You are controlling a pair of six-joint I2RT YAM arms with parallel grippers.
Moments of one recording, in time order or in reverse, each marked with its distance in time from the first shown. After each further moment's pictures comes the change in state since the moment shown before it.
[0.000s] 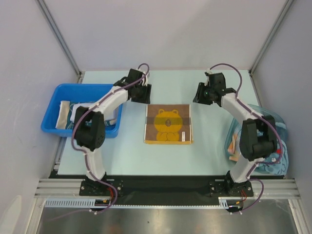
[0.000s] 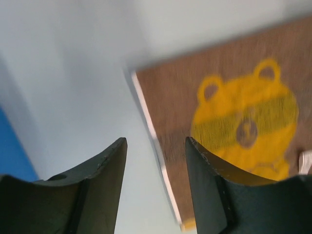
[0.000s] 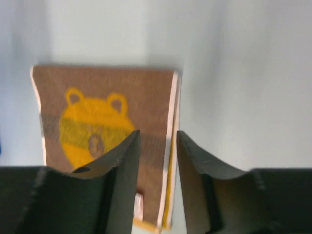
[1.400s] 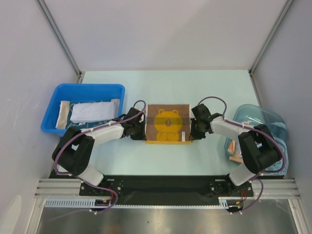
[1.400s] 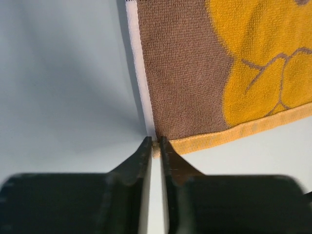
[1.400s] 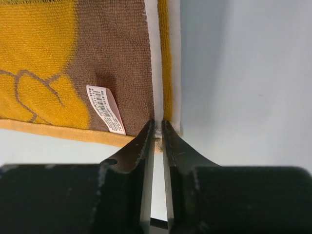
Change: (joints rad) left arm -0.170 -0.428 -0.835 0.259 -0.007 -0.333; right arm 0.264 -0.177 -0.469 -0.085 0.121 0.256
